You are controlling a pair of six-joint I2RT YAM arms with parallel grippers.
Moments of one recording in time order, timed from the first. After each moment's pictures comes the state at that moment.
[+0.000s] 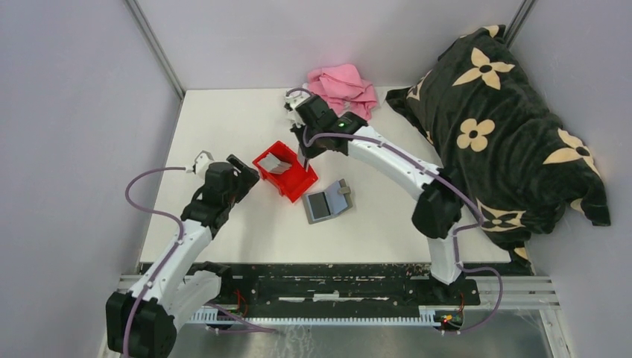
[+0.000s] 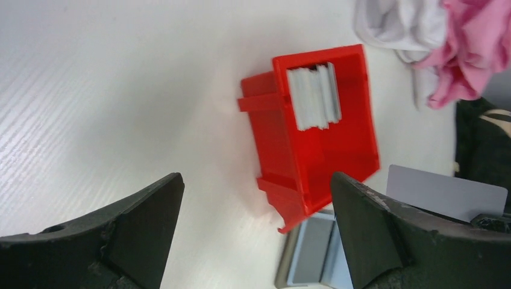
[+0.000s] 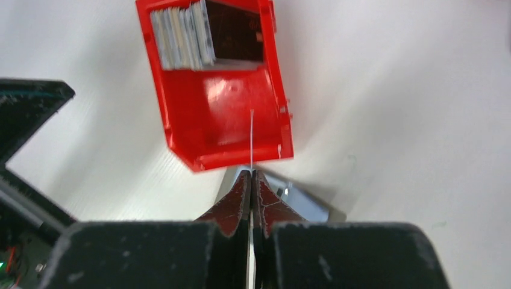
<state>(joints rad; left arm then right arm) -0.24 0.95 0.60 -0.31 -0.30 -0.92 0.82 2.06 2.01 -0.76 0.06 0.18</state>
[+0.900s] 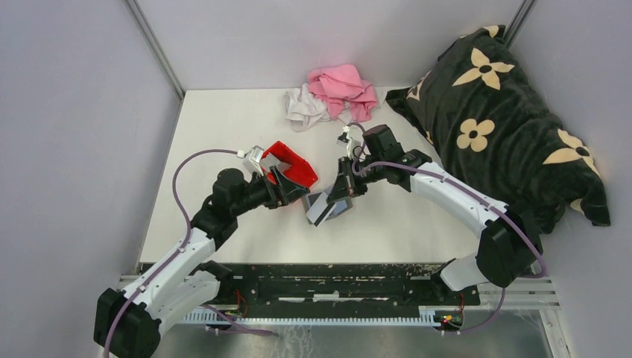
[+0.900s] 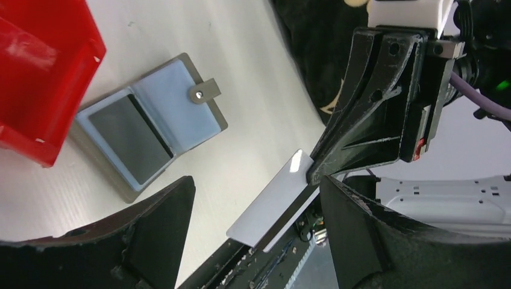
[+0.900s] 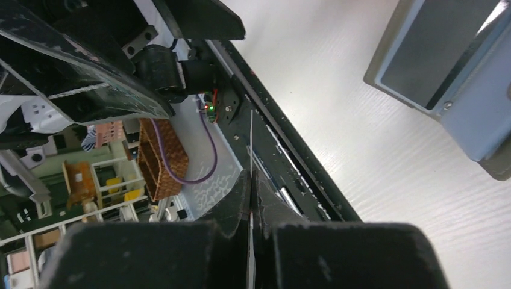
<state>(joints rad) -0.45 0.83 0.52 0.02 0.41 -0.82 0.61 1.45 1.13 -0.48 -0.73 0.52</state>
